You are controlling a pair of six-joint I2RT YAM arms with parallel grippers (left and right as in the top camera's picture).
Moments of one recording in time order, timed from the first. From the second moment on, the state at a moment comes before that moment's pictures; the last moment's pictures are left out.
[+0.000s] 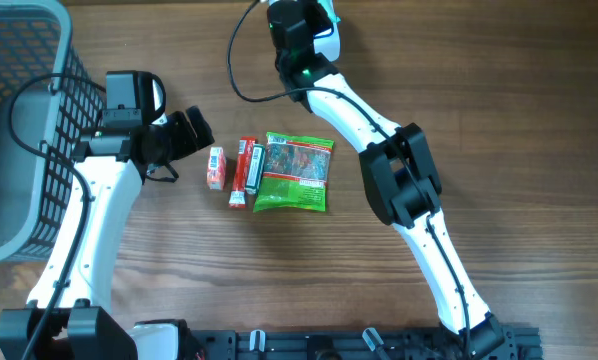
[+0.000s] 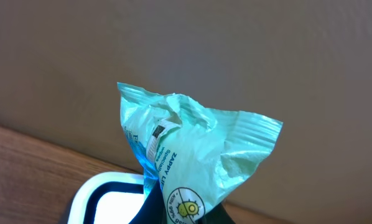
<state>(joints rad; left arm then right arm) 0.01 1.47 1.15 -0.78 0.10 -0.42 0.54 2.66 2.25 0.17 0.71 -0.45</state>
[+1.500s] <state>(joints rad) 0.01 1.47 1.15 -0.78 0.10 -0.42 -0.09 2.03 1.49 -0.89 0.09 -0.14</state>
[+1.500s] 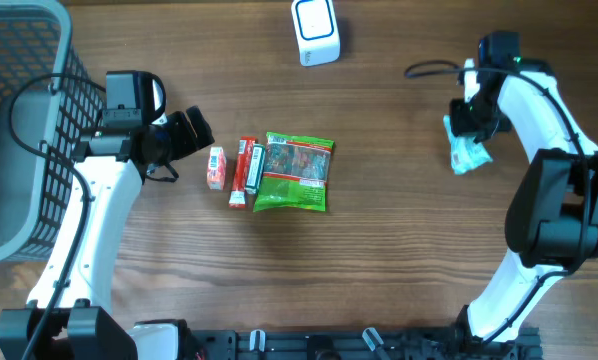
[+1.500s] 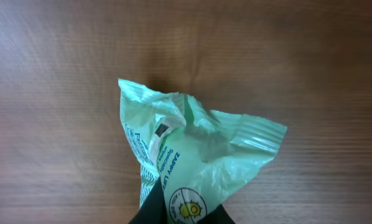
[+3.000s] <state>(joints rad) 0.01 1.47 1.15 -0.78 0.10 -0.42 -0.13 2.01 1.40 -0.84 0.10 -0.01</state>
